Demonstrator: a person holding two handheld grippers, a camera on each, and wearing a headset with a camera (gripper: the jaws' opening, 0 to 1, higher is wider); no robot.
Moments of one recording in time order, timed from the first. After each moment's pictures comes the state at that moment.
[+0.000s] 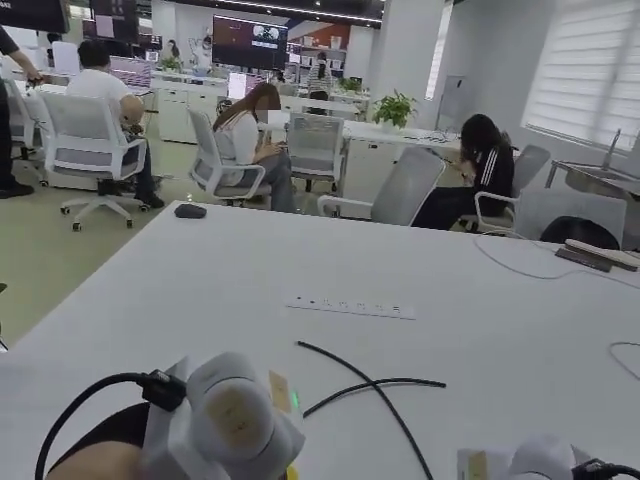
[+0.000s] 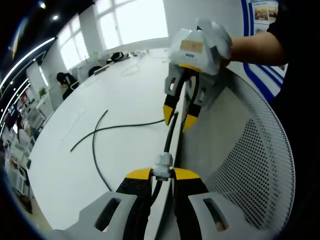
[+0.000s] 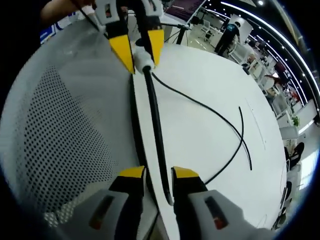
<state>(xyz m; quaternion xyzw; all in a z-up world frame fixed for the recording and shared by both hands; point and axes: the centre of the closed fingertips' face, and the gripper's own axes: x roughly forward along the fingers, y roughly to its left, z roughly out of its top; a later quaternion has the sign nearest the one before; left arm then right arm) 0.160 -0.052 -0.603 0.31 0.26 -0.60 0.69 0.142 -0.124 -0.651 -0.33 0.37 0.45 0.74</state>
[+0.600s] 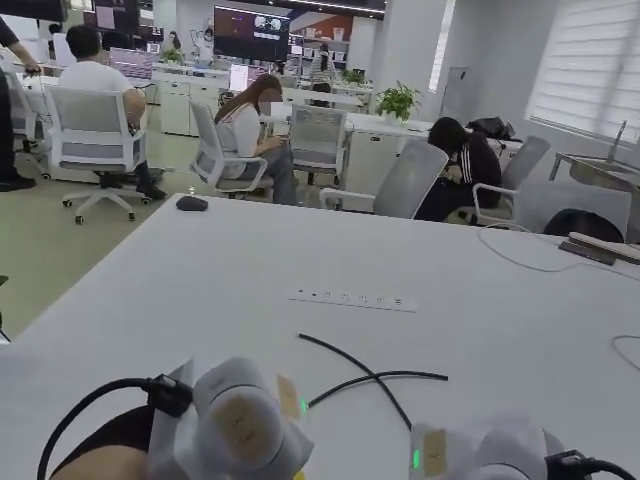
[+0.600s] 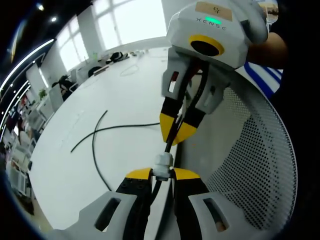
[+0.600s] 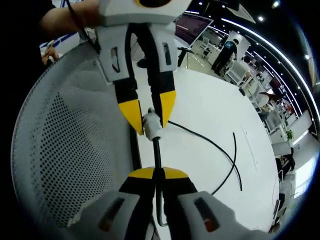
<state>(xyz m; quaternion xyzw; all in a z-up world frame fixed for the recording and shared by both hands) 0.157 -0.053 -0.606 0.31 0.25 -0.60 0.70 0.152 -0.085 -0.625 -0.36 0.31 0.45 0.76</state>
